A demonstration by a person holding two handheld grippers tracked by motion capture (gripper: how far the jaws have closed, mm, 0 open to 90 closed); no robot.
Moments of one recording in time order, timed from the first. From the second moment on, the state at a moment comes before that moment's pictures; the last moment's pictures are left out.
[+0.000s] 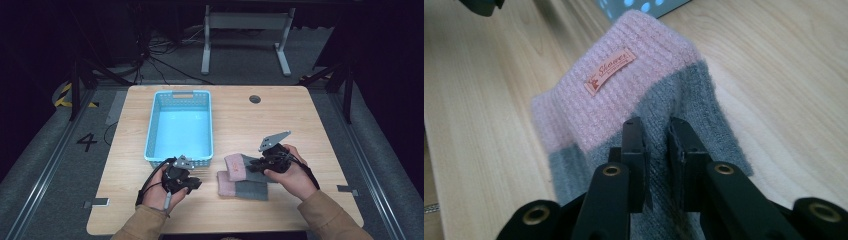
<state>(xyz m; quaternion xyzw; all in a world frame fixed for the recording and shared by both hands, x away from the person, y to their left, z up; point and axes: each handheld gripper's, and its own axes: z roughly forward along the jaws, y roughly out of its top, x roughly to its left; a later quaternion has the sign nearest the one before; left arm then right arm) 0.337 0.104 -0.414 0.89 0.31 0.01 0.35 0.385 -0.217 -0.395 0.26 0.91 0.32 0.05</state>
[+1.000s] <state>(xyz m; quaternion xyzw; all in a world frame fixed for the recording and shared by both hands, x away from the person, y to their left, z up) 0.338 0.101 -0.414 0.89 0.30 0.00 0.35 0.356 -0.196 -0.413 0.29 0.90 0.32 0.03</state>
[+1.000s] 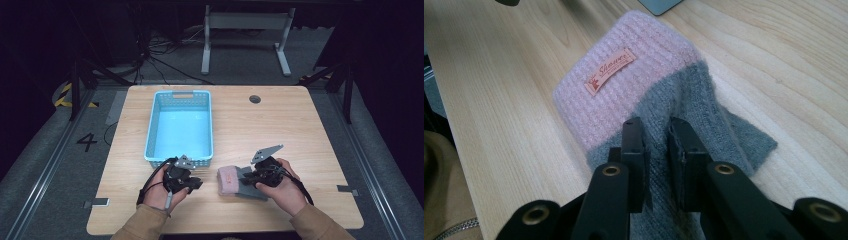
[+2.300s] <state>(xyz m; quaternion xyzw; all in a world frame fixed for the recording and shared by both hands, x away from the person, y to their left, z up) 0.340 0.089 -0.408 0.89 0.28 0.00 0.35 0.355 -0.239 -0.392 0.32 0.88 0.33 0.10</state>
